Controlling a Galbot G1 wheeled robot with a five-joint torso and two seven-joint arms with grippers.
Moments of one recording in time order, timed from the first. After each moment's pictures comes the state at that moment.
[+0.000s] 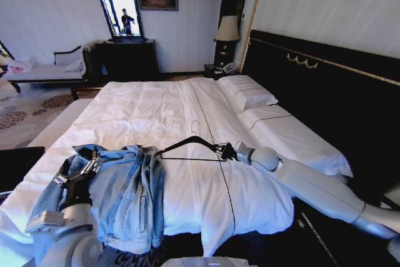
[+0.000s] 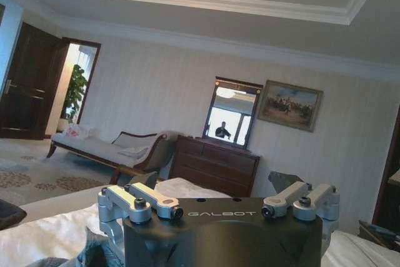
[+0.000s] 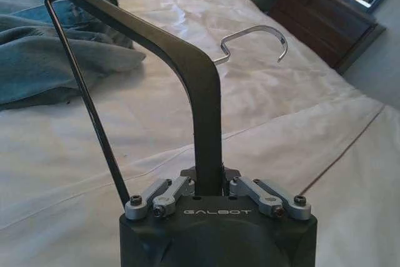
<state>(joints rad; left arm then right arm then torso) 1.68 -1.60 -0.87 -2.46 -0.42 0.10 -0.19 -0.42 0.65 -0.47 1.71 0.45 -0.31 -0.25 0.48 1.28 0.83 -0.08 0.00</state>
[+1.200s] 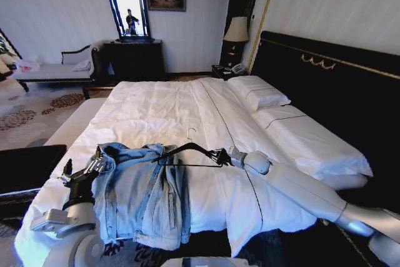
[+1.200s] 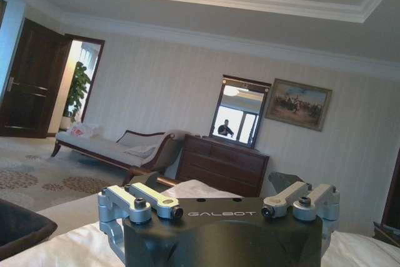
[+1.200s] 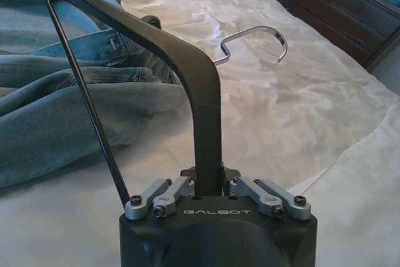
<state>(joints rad) 1.67 -1.60 -0.85 -2.45 -0.41 0.10 -0.19 -0.43 0.72 -0.48 1.64 0.42 -0.31 -0.27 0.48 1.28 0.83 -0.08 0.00</state>
